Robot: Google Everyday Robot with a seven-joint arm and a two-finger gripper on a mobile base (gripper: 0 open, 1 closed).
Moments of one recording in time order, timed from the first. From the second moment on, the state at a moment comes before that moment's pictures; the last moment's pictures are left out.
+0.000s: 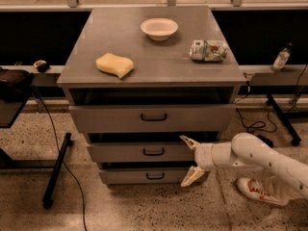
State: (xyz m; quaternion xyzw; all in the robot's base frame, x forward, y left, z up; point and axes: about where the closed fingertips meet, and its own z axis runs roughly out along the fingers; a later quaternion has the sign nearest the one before) arm 0.558 -0.116 0.514 -0.67 0.59 0.16 0.42
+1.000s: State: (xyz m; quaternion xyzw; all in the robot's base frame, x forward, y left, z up) arm 0.614 -0.151 0.510 -0.72 0.60 0.03 0.34
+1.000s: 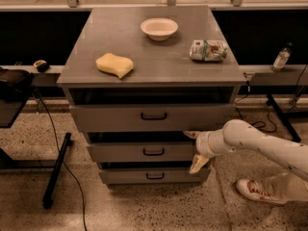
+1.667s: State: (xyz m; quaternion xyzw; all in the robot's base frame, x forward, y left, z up) arm 0.616 -0.154 0.474 -0.73 0.60 0.02 0.34
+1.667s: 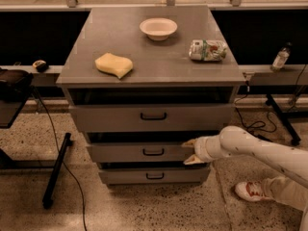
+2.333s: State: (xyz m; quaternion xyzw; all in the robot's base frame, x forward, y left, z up) arm 0.626 -0.164 0.442 -0.73 0.60 -0.01 0.33
